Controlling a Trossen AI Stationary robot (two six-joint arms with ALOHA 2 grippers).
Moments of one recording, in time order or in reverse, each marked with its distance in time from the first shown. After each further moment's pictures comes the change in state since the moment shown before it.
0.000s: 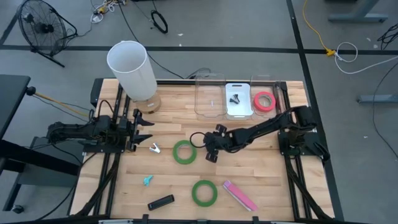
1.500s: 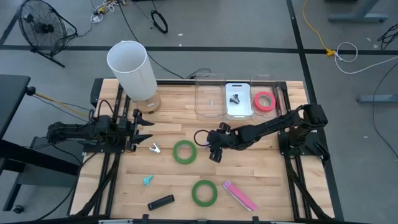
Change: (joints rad) left arm 0.000 0.000 0.000 0.006 0.000 0.000; right arm 0.021 -0.128 0.000 -0.097 -0.019 0.009
